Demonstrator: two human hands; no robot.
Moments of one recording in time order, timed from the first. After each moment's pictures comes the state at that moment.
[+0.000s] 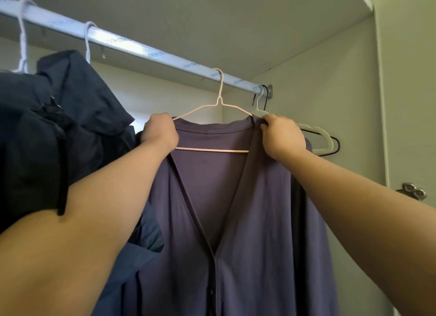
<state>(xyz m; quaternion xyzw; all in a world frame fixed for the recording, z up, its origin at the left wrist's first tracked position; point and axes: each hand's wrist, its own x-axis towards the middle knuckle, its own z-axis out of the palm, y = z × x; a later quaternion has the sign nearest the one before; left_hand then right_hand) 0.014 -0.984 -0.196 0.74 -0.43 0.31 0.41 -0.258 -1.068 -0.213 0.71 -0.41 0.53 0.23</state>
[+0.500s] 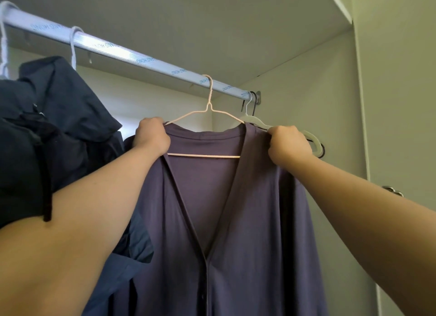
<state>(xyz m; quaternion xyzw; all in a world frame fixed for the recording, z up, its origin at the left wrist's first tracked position) 0.018 -0.994 -0.192 0.68 -0.47 0.30 0.47 -0.294 -1.052 -0.215 0.71 -0.51 0.43 0.21</state>
